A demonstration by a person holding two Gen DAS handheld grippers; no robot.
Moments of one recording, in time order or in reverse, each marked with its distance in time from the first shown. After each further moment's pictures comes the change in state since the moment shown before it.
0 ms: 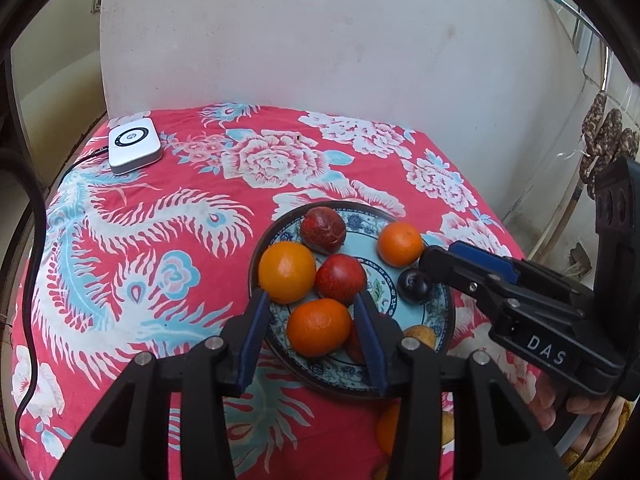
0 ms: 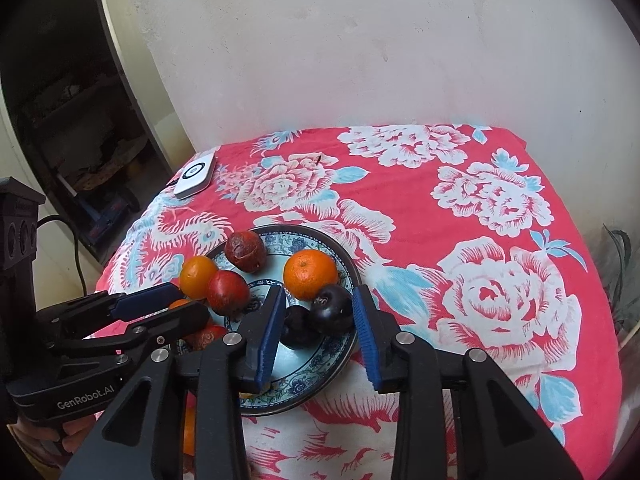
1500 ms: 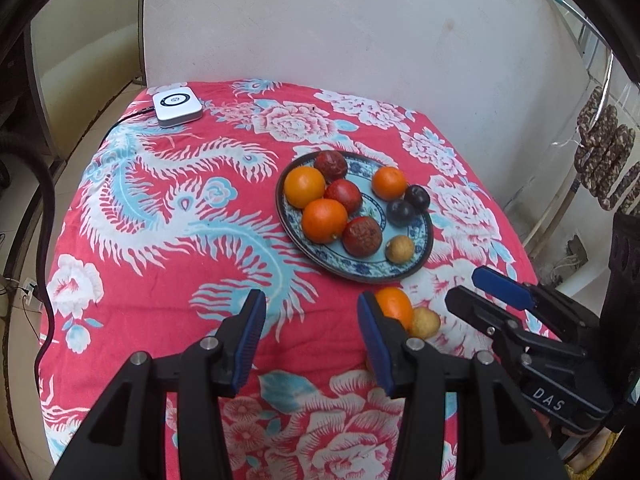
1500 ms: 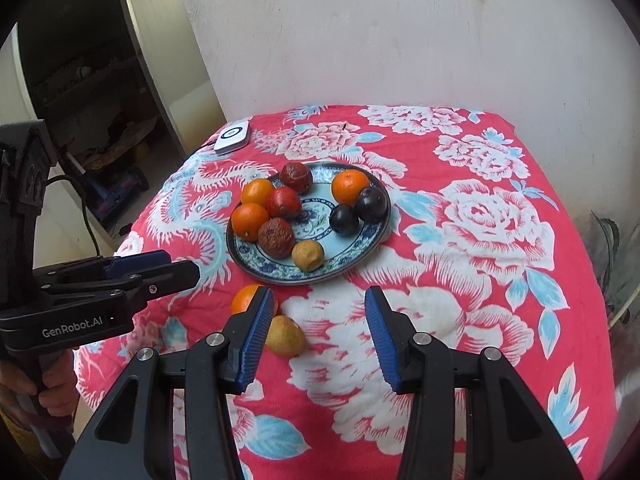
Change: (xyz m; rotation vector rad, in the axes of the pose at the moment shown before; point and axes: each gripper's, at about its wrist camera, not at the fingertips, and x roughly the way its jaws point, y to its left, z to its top) left arm -0.059 -0.001 -0.048 -0.043 0.069 0.028; right arm -0.059 0.031 -0.062 -0.038 0.038 -0.002
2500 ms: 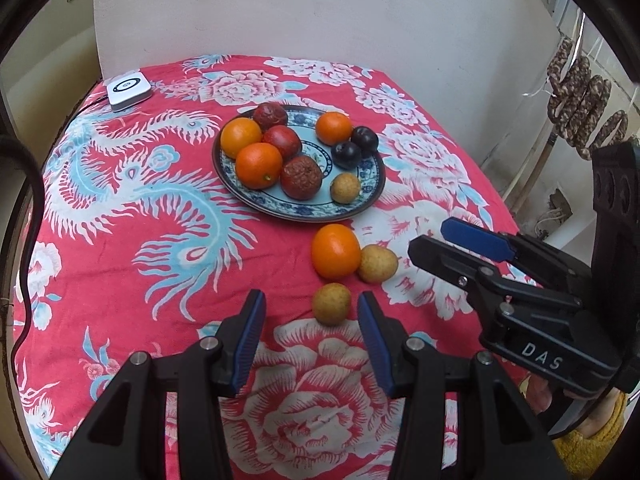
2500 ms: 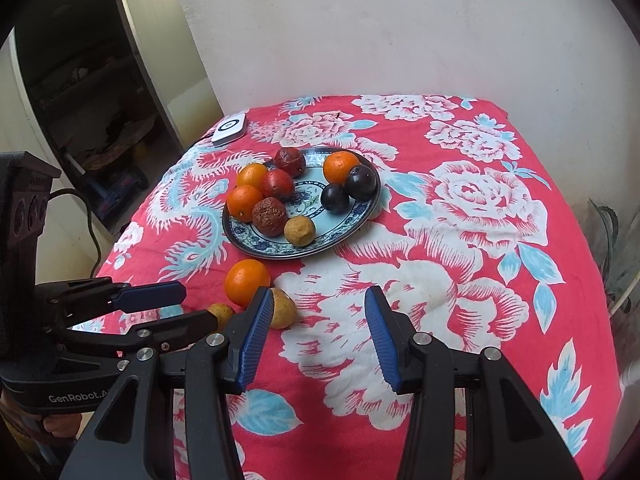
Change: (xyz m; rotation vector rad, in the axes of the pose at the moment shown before) left arm 0.008 -0.031 -0.027 0.105 0.088 -0.065; right arm -0.005 -0.007 -0.013 0.018 0.013 0.003
